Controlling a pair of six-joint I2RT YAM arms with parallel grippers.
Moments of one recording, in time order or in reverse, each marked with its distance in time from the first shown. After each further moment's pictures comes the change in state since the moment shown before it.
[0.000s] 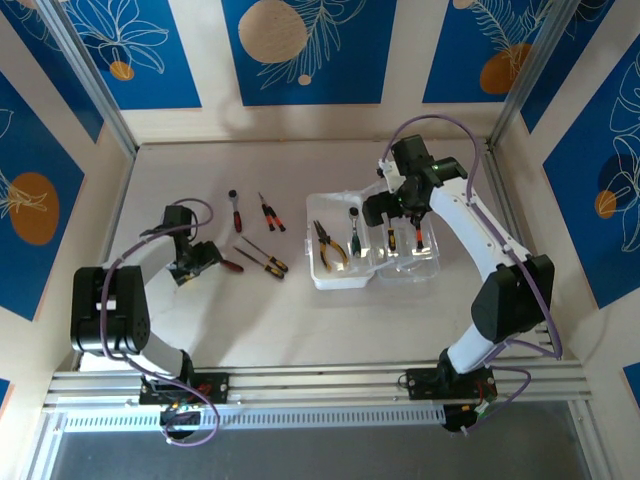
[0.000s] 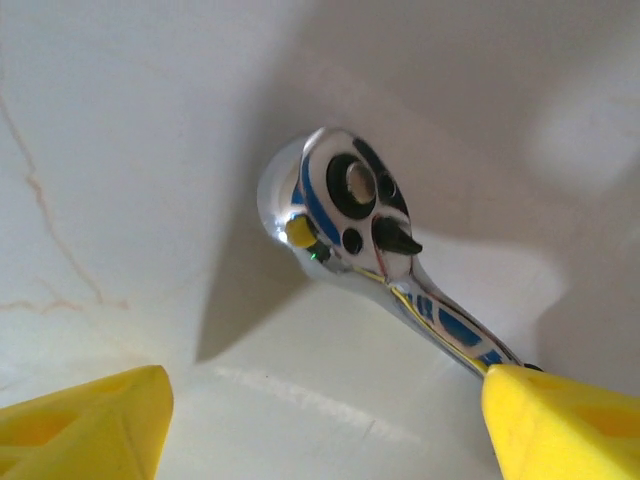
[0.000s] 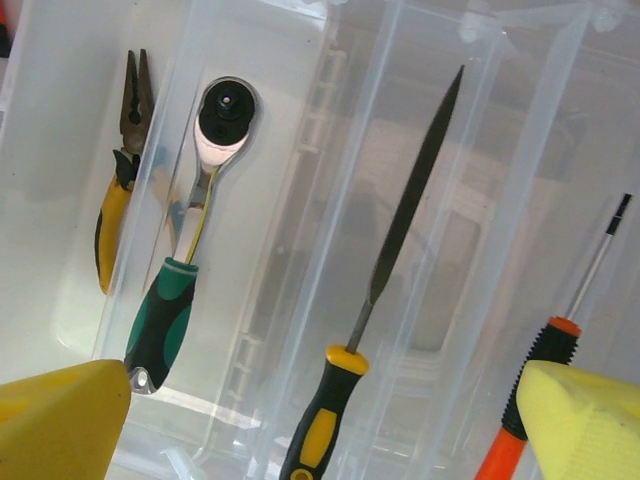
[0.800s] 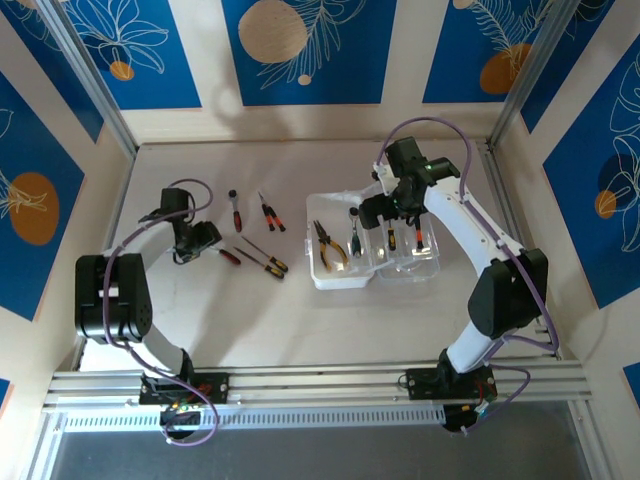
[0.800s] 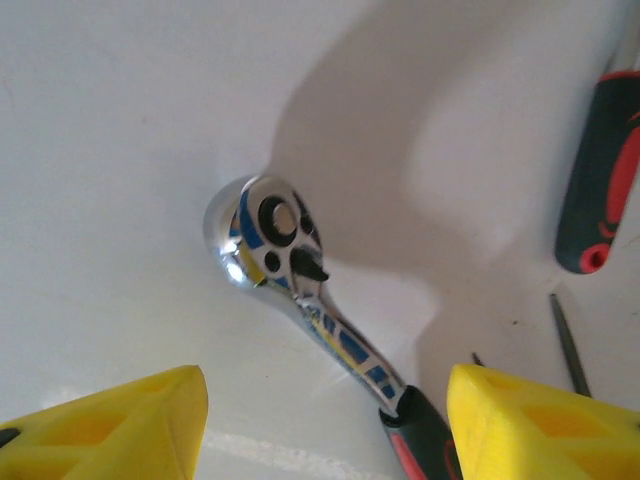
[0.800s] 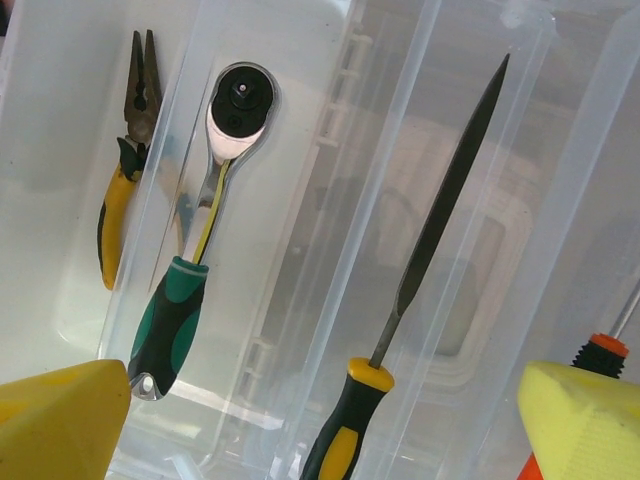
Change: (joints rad) left arm 0.012 0.074 0.140 0.064 0.059 0.043; right arm 0.018 0.032 0.000 0.000 -0.006 0.000
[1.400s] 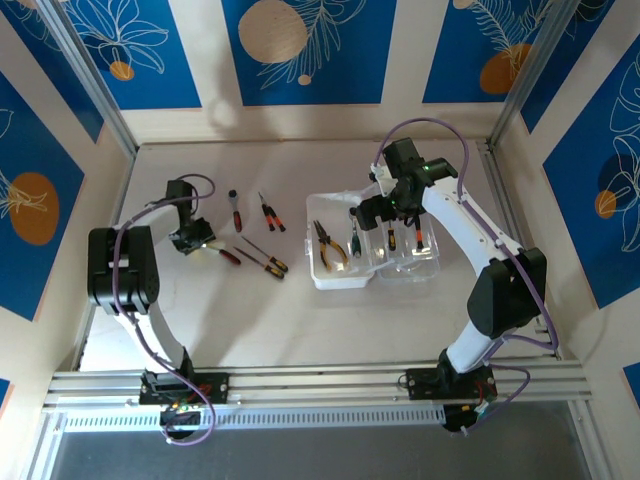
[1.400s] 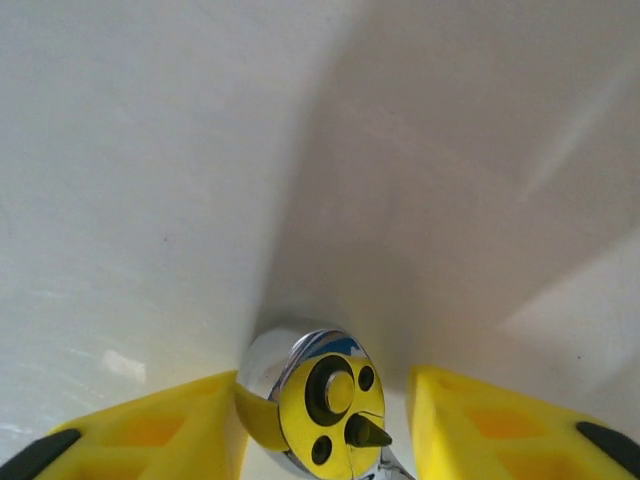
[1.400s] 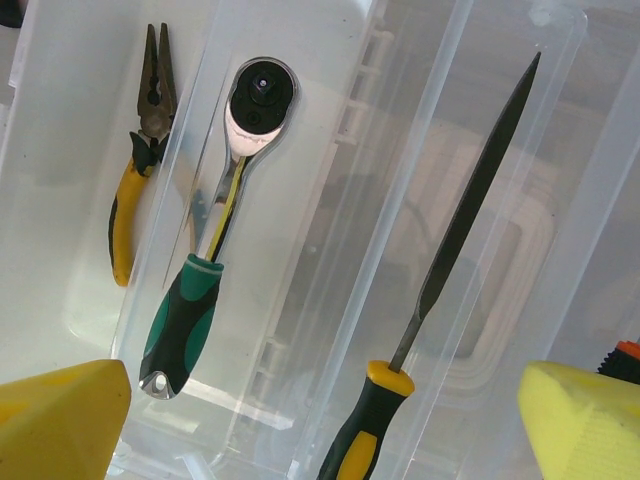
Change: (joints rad) left arm 0.013 0.217 0.164 -0.077 -0.068 0.033; right arm 0.008 0.003 -0.003 0.001 -0.008 0.000
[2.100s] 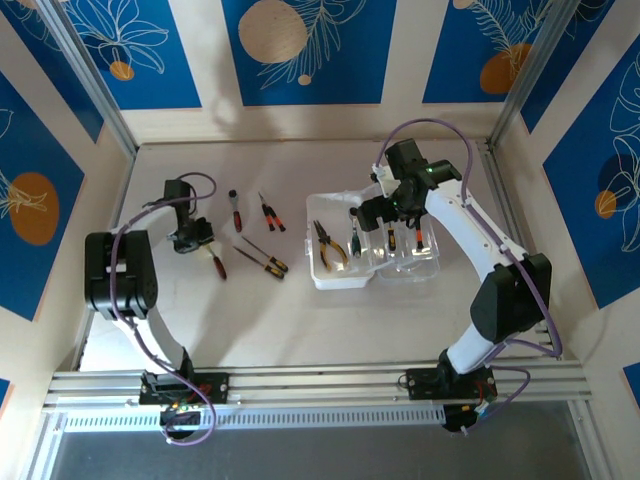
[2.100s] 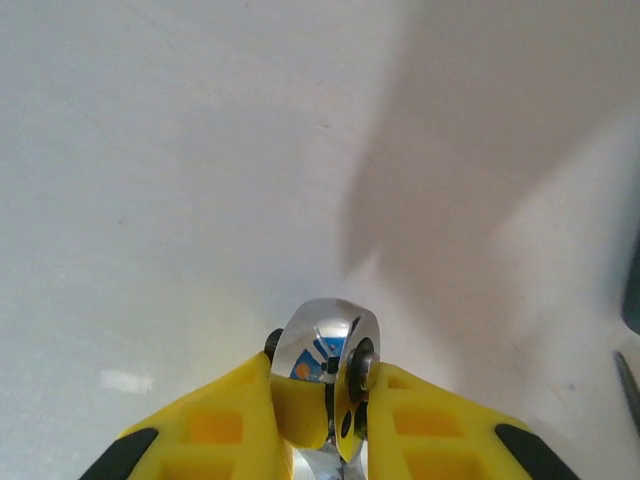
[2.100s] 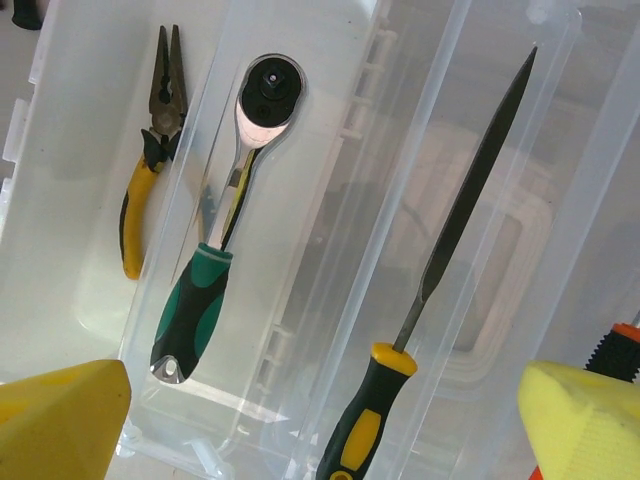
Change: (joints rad) left arm 0.002 -0.061 -0.015 -0.016 0.066 0.094; right arm -0.001 -0.037 -0.016 0.000 -0.008 0.000
